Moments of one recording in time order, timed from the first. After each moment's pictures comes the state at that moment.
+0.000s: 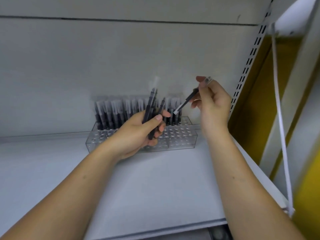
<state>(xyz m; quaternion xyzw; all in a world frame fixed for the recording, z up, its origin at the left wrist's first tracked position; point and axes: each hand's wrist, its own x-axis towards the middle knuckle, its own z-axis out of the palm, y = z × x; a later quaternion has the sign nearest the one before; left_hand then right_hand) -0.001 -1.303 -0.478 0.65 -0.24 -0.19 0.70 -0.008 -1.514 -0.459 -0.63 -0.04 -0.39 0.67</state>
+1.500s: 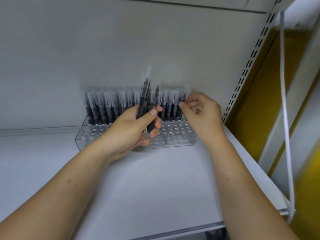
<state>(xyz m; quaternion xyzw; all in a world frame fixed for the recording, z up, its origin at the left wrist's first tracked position) 0.000 -1.302 -0.485 0.64 -0.22 -0.18 0.71 0.004 -1.528 -0.504 -0.80 -0.01 -0.35 0.48</state>
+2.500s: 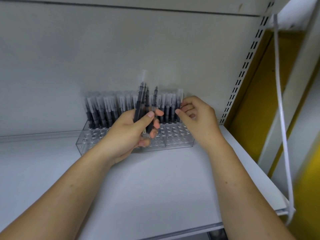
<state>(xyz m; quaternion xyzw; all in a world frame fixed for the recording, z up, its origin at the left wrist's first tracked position) 0.003 -1.302 -0.490 0.64 -0.22 -0.15 0.72 -0.002 -1.526 -0.505 -0.83 -0.03 -0.30 0.47</state>
